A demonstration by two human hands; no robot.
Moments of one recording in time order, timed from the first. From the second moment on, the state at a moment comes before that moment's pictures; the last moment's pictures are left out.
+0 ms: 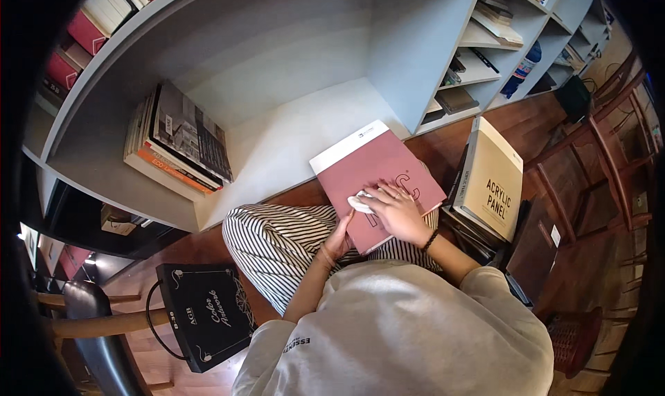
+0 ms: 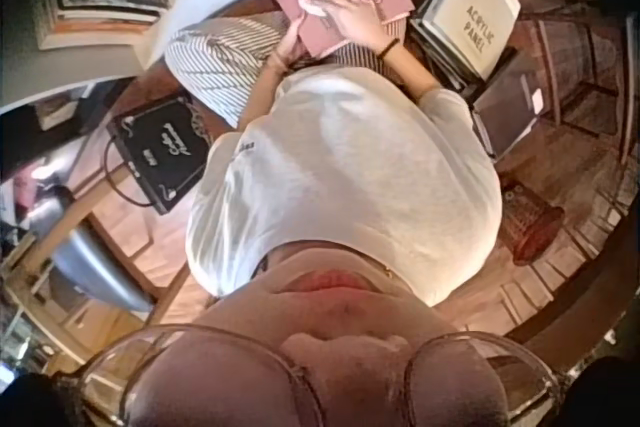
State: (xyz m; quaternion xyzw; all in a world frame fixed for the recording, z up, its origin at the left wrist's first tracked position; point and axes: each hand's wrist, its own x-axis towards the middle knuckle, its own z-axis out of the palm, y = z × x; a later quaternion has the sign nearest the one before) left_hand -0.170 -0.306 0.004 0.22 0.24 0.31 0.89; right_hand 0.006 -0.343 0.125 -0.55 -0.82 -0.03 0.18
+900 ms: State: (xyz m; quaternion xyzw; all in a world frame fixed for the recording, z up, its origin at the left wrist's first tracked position) left_hand -0.171 -0.306 0.010 0.21 0.22 0.31 0.90; right_hand 0.050 -0.330 0.145 -0.46 -0.67 0.45 0.37
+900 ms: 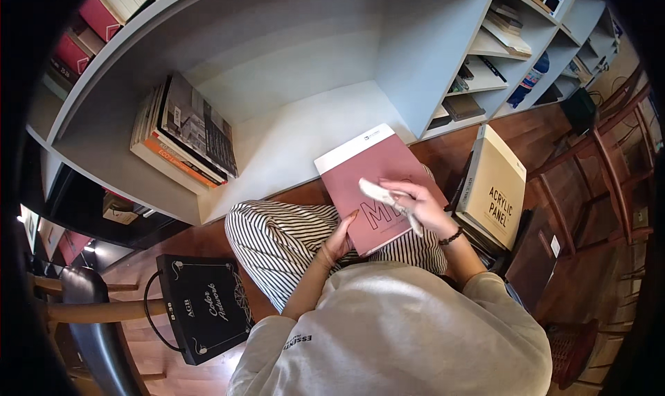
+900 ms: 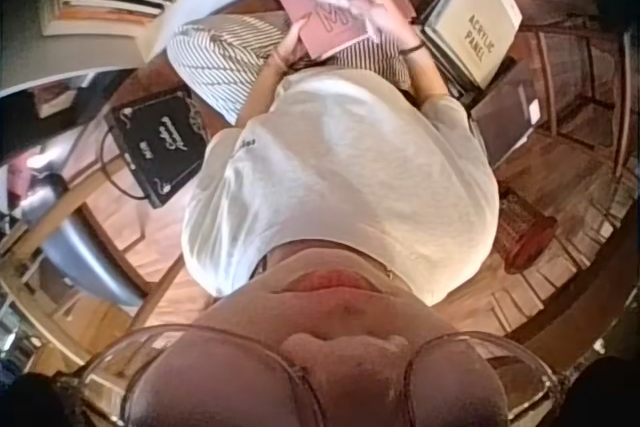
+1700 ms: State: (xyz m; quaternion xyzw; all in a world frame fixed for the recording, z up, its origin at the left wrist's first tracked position) left_hand -0.197 -0.339 0.146 0.68 0.41 0.34 0.50; right_hand 0.018 -0.329 0.131 -0.19 -0.15 0.84 0.49
